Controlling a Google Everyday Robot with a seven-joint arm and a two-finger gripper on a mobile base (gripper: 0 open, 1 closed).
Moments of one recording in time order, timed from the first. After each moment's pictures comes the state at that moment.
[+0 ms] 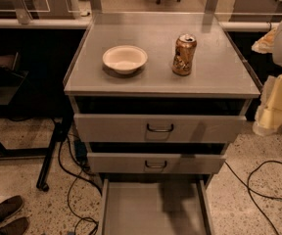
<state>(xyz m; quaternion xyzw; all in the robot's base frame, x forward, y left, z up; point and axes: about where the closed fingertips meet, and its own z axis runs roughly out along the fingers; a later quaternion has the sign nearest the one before) 0.438 -0.217 0.976 -0.60 0.78 -0.03 0.16</state>
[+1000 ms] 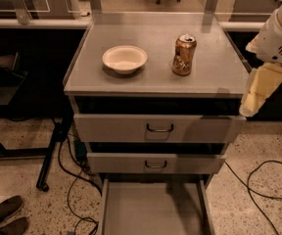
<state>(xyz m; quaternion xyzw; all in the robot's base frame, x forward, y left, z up) 0.510 -0.241 0.939 -0.58 0.80 -0.04 0.15</state>
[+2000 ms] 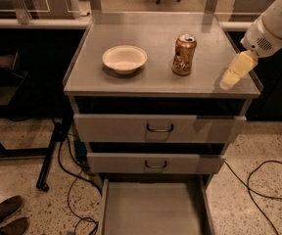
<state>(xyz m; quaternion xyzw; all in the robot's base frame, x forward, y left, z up) 0.635 -0.268 0.896 -0.49 0.84 0.01 0.23</state>
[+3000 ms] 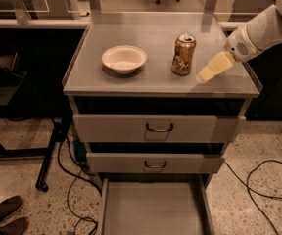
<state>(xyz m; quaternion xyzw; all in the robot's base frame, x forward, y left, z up) 0.674 -0.224 0.875 -0.43 0.84 0.10 0.31</state>
